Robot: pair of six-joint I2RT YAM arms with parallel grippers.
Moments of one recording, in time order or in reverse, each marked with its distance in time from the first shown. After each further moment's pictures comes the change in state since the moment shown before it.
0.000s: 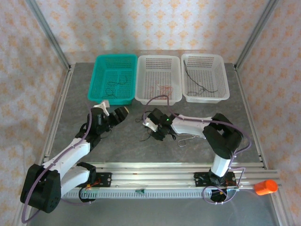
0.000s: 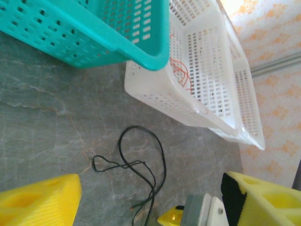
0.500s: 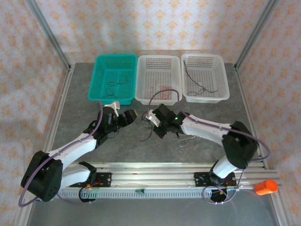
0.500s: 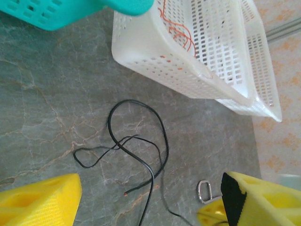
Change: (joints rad) left arm -0.144 0.130 0.055 -0.001 -0.060 0.019; right arm -0.007 -0.227 -0.013 -0.031 0.005 0.073
